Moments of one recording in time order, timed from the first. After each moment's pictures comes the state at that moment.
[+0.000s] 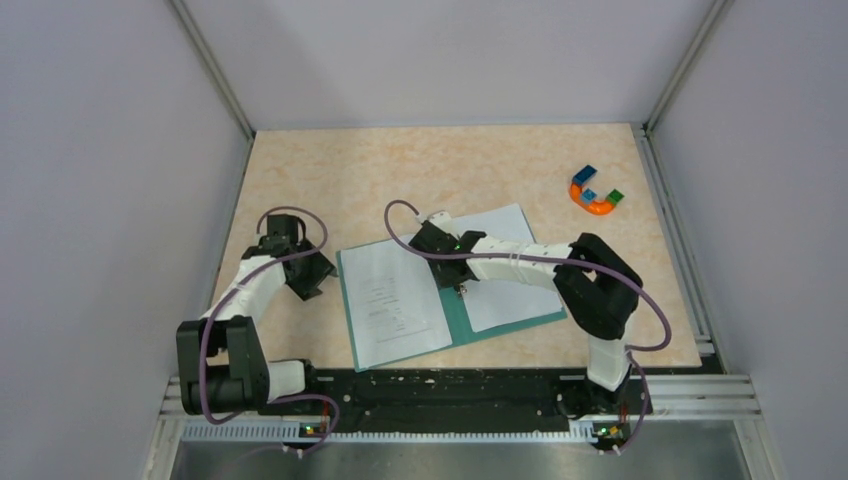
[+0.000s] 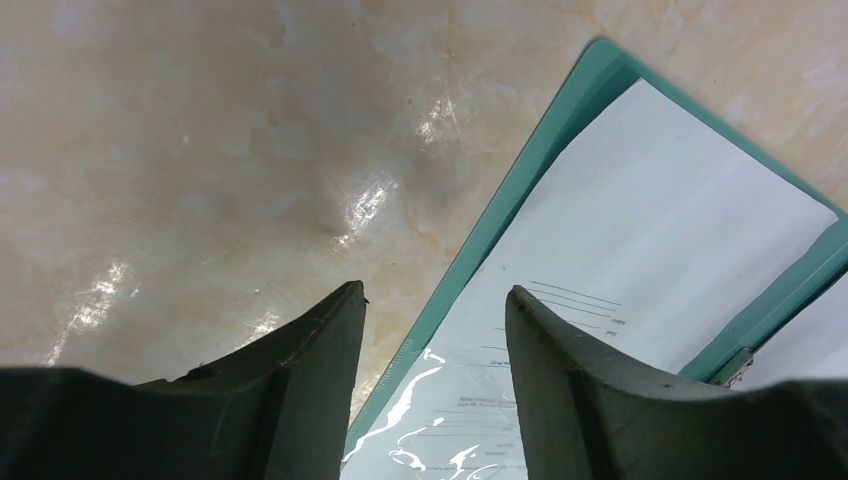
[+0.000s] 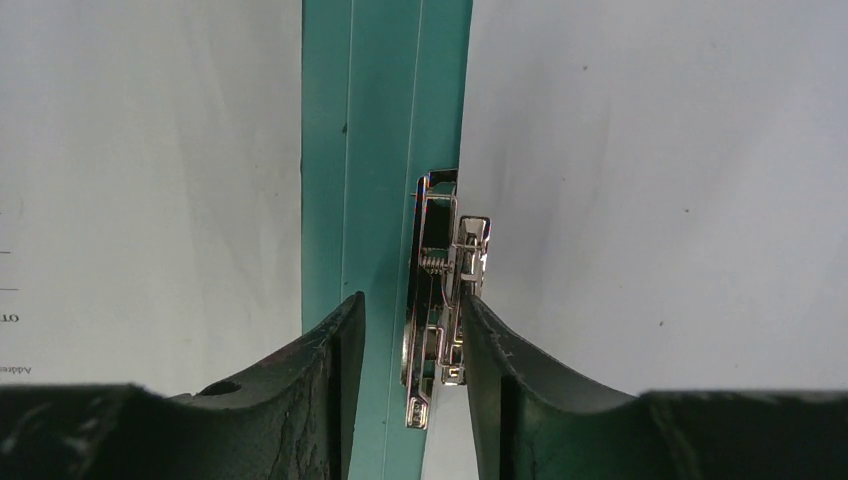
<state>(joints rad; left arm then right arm) 0.08 1.28 0.71 -0.58 0.08 -0.75 0.96 1.87 1.26 -0.53 0.38 0.49</state>
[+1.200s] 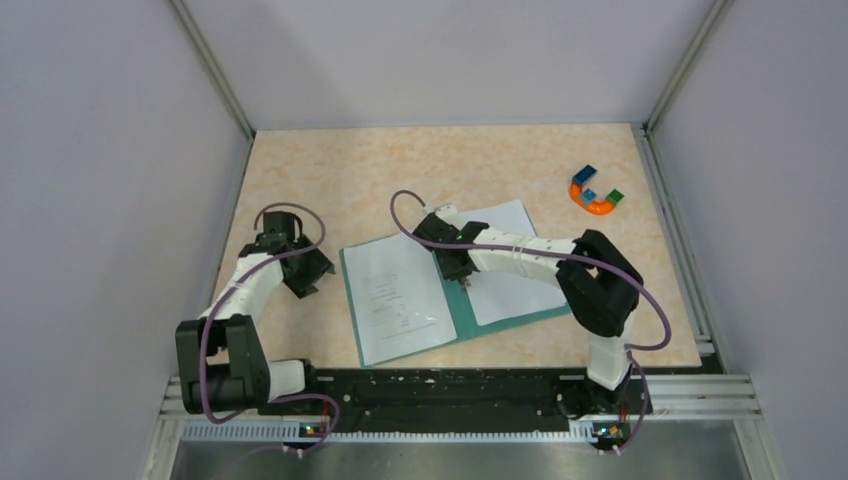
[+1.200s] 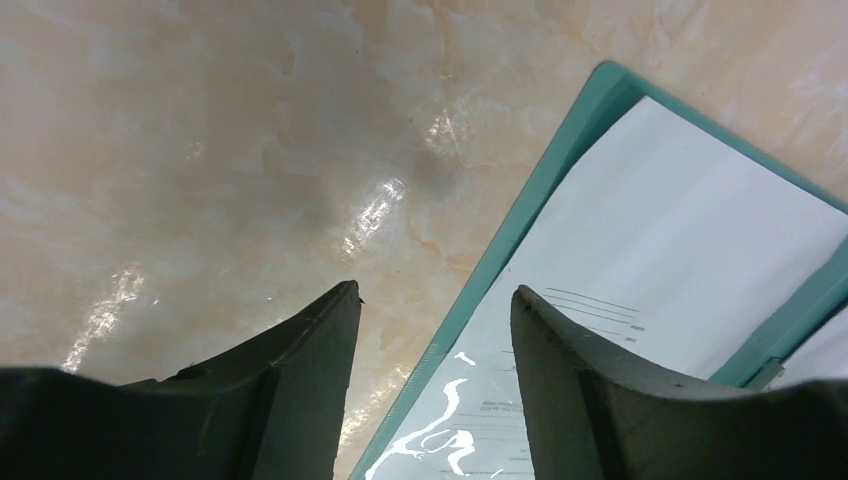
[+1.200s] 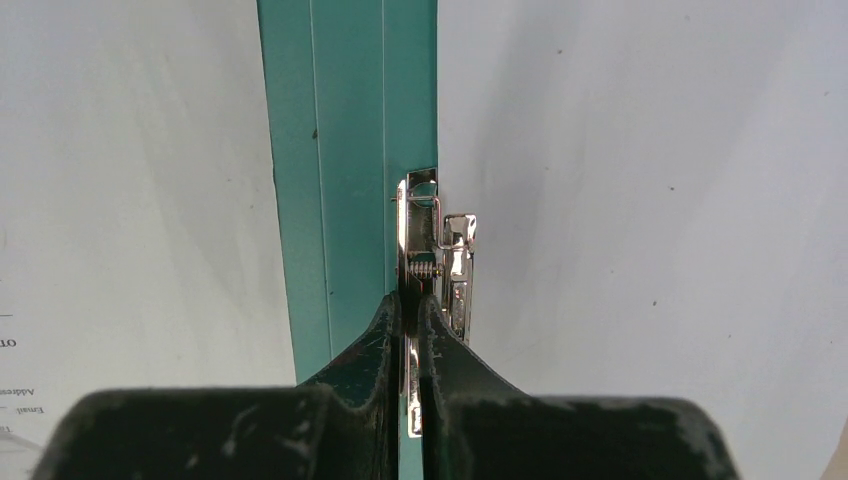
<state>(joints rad) 0.09 1.28 0.74 -0.59 0.07 -0.71 0.94 1.91 1.32 -0.62 0.41 0.52</state>
